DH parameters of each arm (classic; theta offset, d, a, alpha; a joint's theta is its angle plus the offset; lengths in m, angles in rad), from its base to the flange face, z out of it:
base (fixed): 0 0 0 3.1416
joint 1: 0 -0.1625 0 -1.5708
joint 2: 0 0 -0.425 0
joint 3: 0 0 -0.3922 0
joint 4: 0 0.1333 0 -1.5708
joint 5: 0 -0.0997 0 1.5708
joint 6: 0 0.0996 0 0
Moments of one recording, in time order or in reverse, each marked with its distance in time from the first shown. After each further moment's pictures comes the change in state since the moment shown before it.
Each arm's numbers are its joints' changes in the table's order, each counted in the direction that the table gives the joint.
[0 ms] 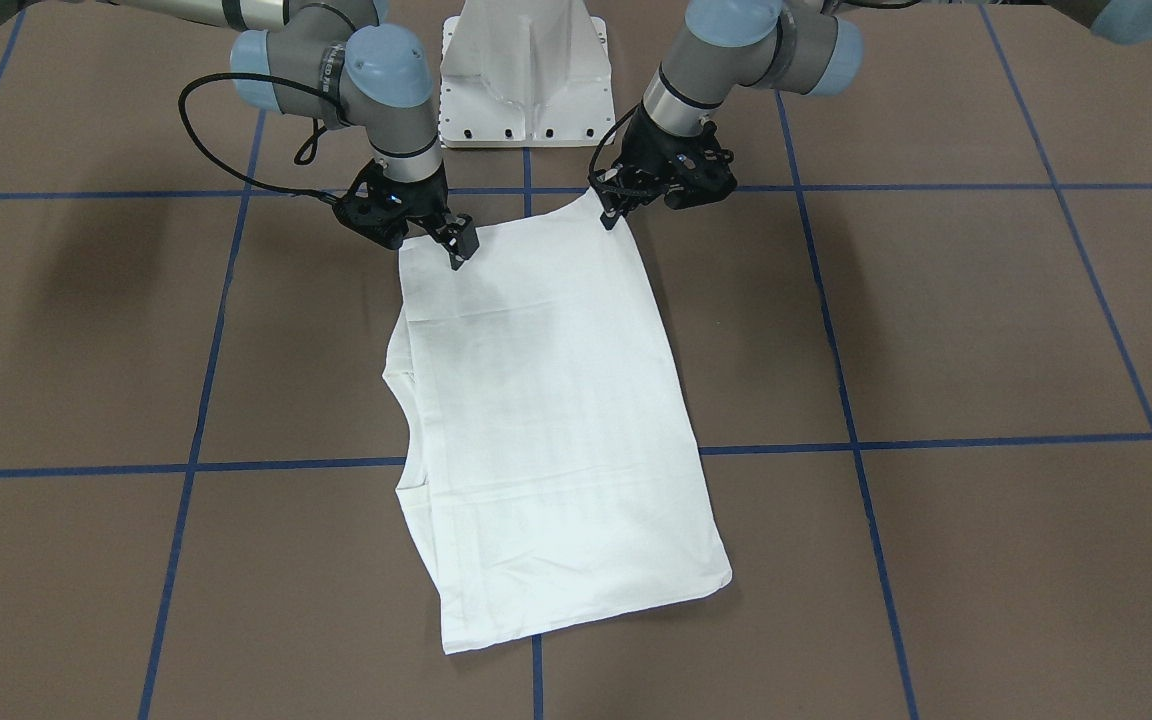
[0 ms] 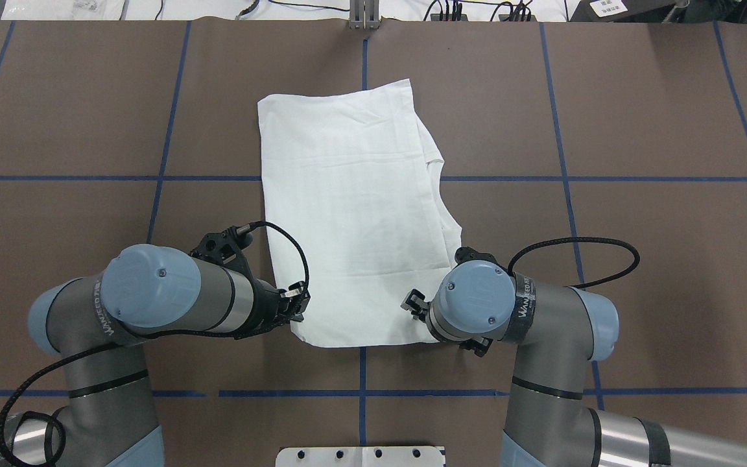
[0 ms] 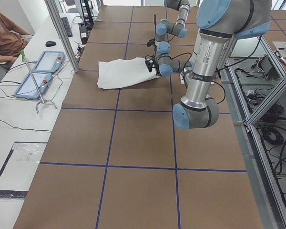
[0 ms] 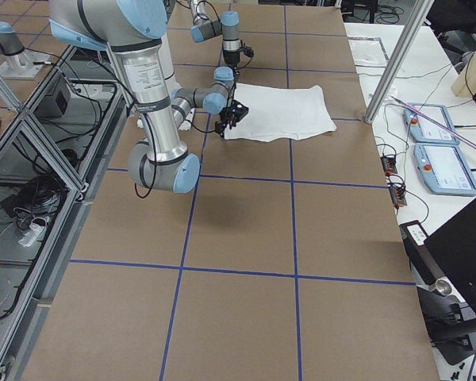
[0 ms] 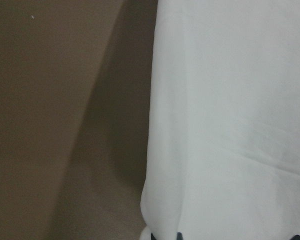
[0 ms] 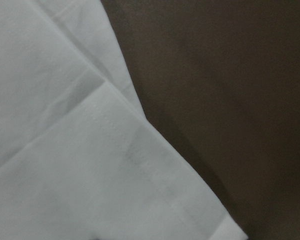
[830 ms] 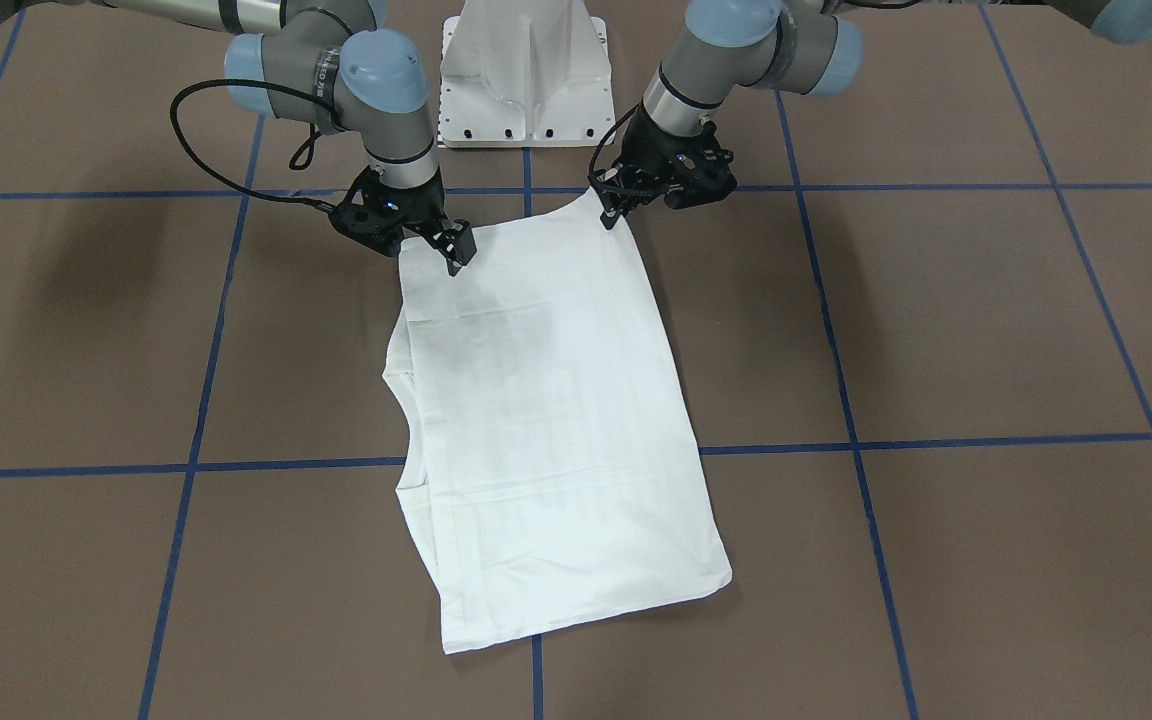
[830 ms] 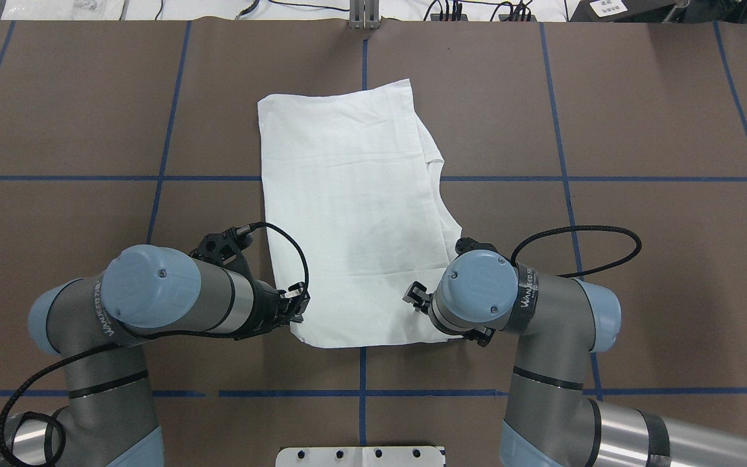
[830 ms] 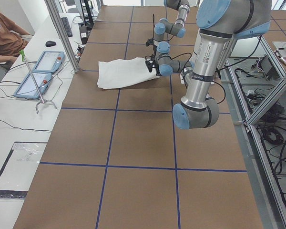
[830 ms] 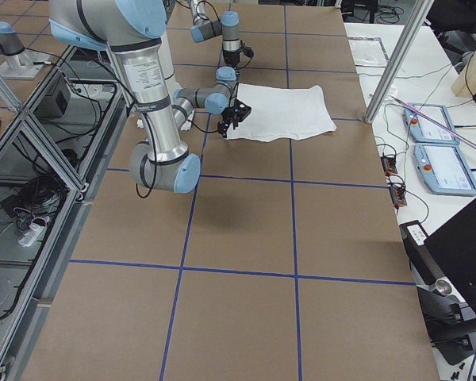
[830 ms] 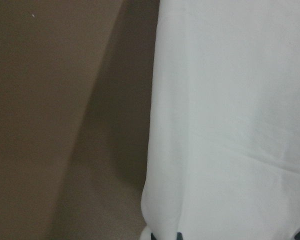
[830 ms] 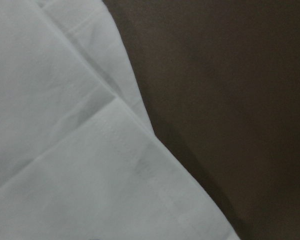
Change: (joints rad) left arm -0.001 0.002 0.001 0.000 0.001 0.000; right arm -0.015 0.002 -0.004 0.000 -0.004 -0.033
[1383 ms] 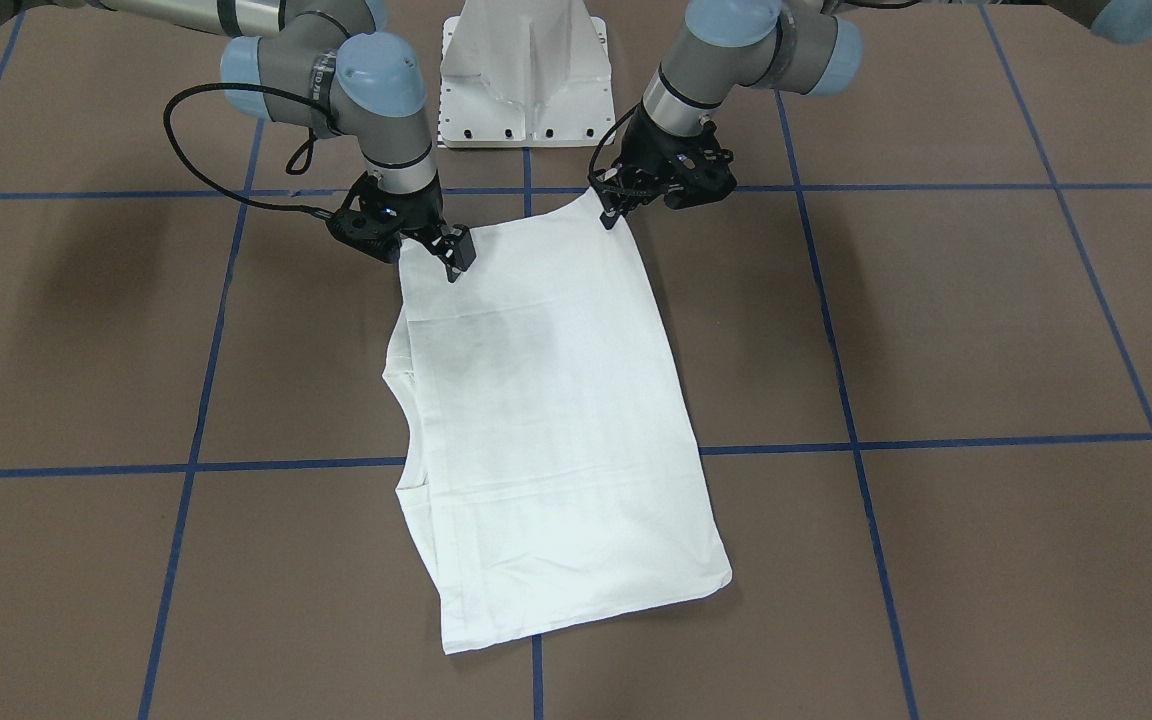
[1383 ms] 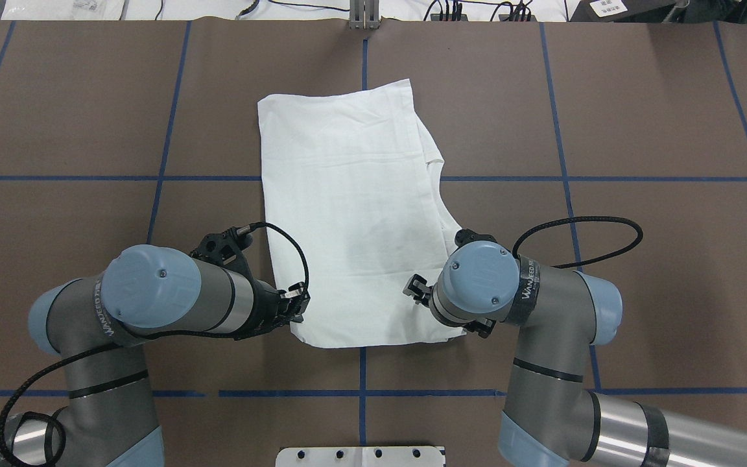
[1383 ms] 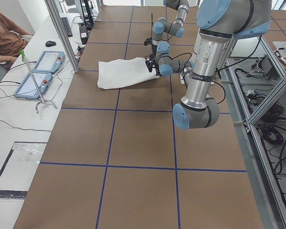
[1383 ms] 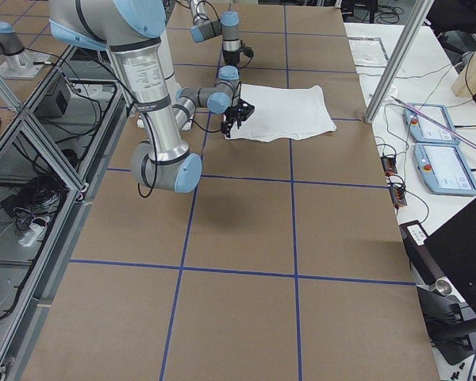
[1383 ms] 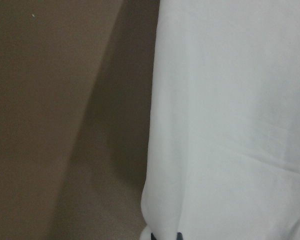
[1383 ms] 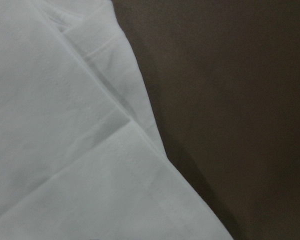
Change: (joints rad) left arm 0.000 -0.001 0.000 0.000 0.000 0.000; right arm -0.023 0.006 -0.006 -0.001 -0.001 -0.051
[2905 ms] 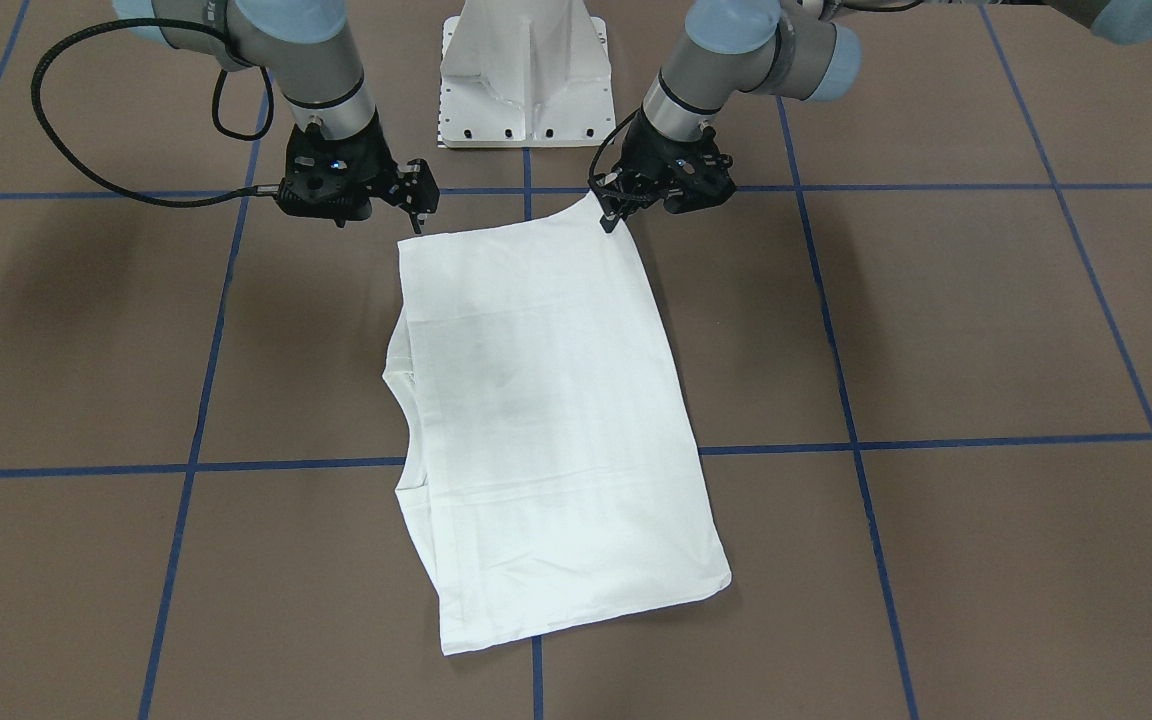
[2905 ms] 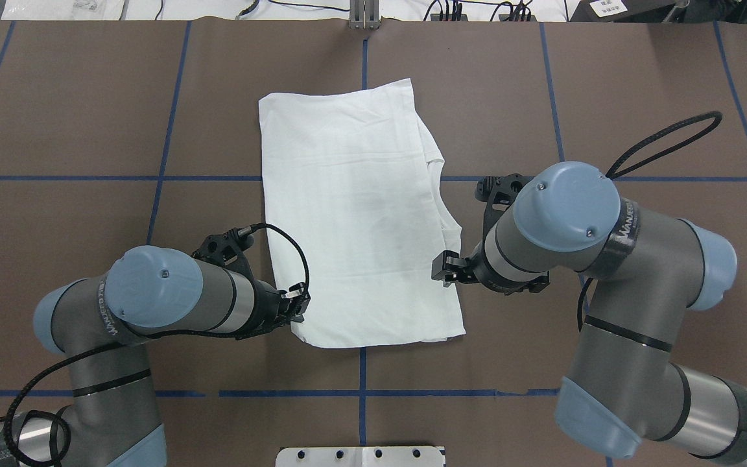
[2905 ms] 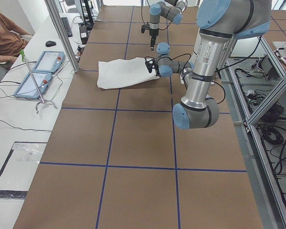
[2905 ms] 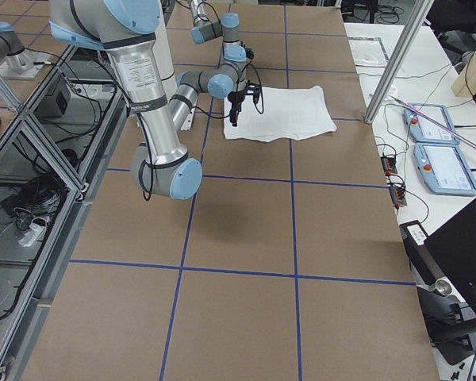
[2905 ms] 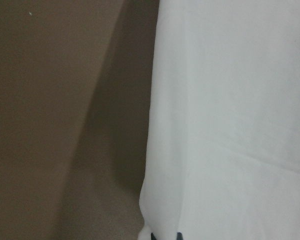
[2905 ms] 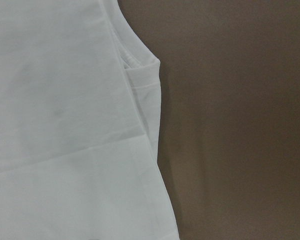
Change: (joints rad) left arm 0.000 0.000 0.009 -0.008 0.001 0.000; right arm -0.117 -0.027 0.206 -0.184 -0.131 -0.439
